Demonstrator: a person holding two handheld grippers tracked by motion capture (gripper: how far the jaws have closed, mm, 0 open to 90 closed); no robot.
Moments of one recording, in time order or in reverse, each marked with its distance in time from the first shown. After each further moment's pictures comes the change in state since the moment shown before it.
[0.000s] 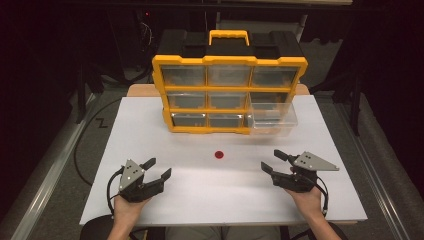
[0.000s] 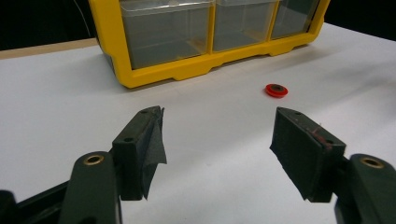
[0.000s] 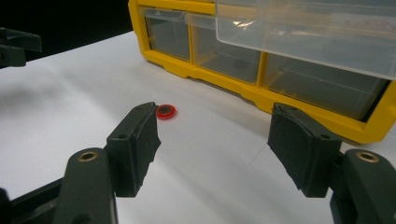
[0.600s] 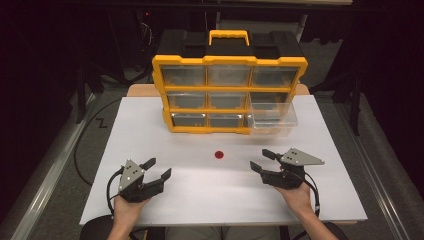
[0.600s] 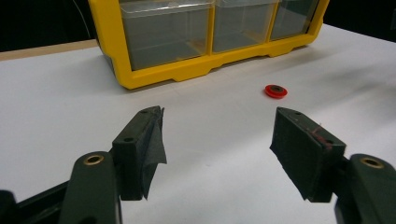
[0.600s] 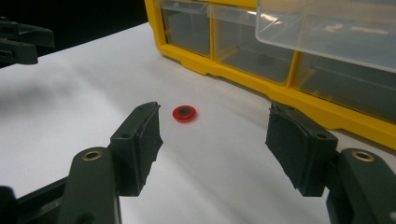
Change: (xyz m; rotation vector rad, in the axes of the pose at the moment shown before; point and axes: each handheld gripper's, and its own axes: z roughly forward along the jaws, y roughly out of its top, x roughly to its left) left arm 0.000 0.000 0.000 -0.004 -0.001 0.001; right arm 0.013 0.008 0.024 0.050 0.053 0.005
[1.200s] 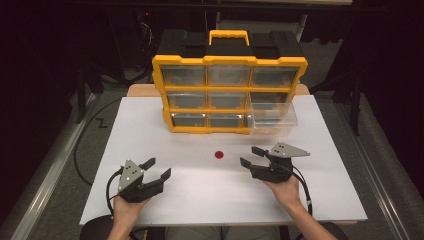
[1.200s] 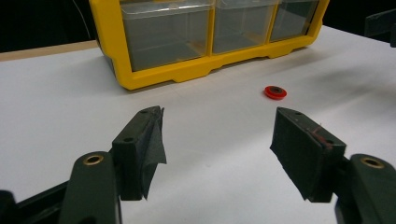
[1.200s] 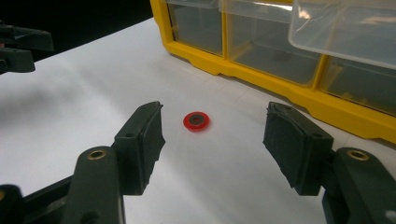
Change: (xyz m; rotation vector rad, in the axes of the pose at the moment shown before) left arm 0.000 0.000 -0.001 -0.003 -0.001 0.000; right arm 0.006 0.011 0.028 0.041 0.034 0.035
